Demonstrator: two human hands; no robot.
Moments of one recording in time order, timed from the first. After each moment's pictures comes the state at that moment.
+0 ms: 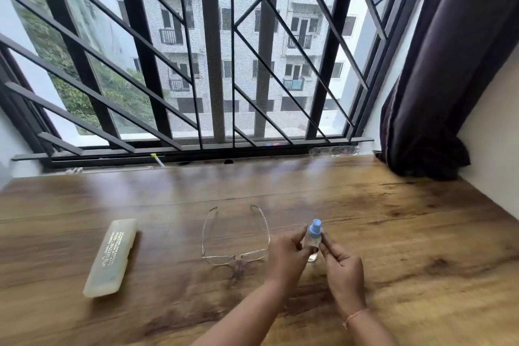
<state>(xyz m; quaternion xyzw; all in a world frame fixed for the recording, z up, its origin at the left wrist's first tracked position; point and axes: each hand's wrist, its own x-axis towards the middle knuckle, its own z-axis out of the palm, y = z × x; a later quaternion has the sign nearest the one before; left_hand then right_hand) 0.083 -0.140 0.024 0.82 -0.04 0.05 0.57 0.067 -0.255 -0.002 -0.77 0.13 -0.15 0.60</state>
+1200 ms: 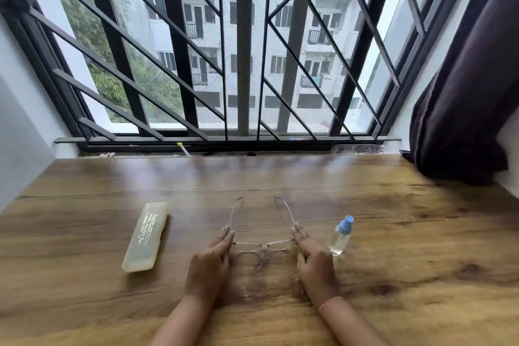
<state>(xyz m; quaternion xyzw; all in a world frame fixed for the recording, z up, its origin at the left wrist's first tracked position) 0.046 0.039 -0.028 0.92 -0.03 0.26 0.31 0.072 -0.176 -0.021 -0.90 -0.10 -0.20 0.37</state>
